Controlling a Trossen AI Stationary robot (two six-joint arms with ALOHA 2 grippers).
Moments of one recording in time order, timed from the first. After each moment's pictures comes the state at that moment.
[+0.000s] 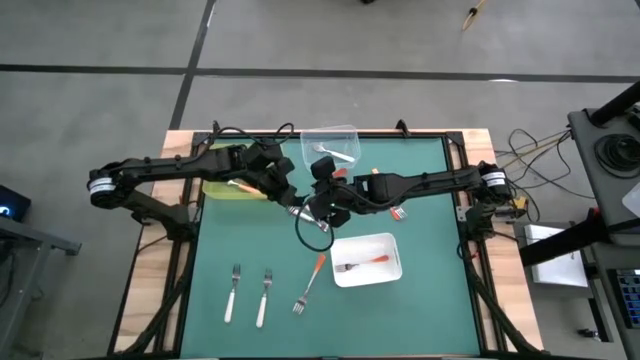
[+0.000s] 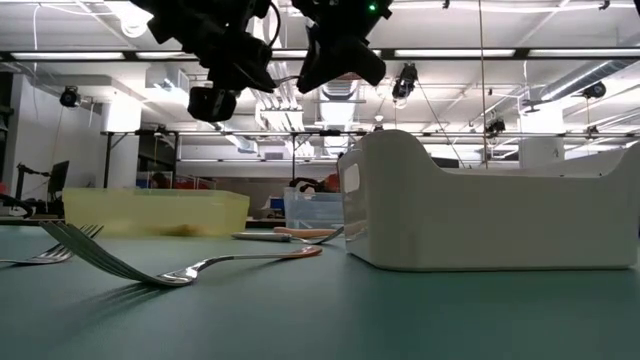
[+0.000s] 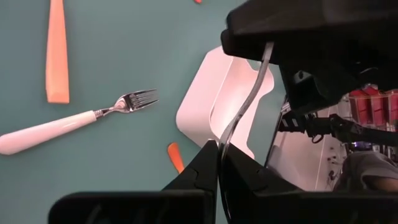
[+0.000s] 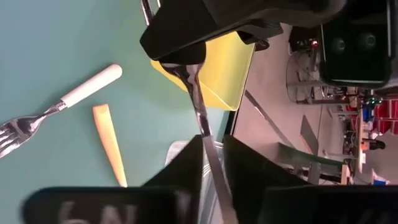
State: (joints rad) left arm 0.30 1.34 1.01 -0.42 0.49 -0.76; right arm 0.04 1.83 1.63 -0.57 0.50 -0.77
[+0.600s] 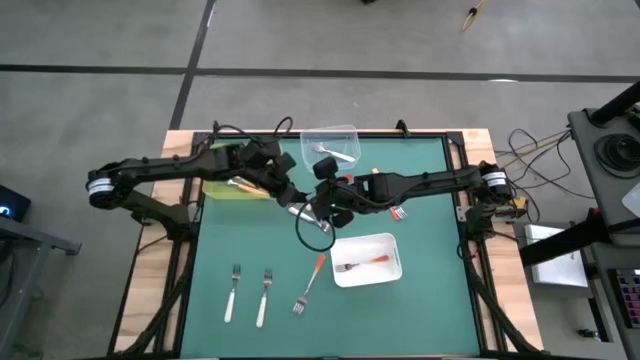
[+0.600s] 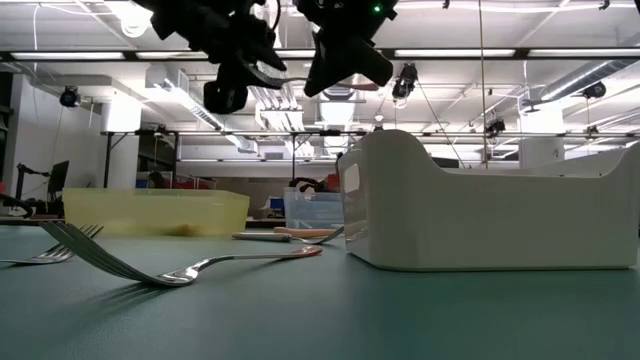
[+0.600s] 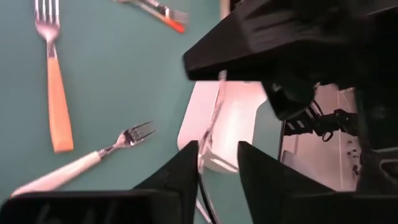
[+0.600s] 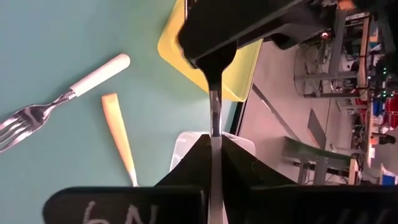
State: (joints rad) left arm 0.30 1.33 1.03 -0.36 0.45 -0.62; right arm 0.04 1.83 1.62 -0.63 0.50 -0.73
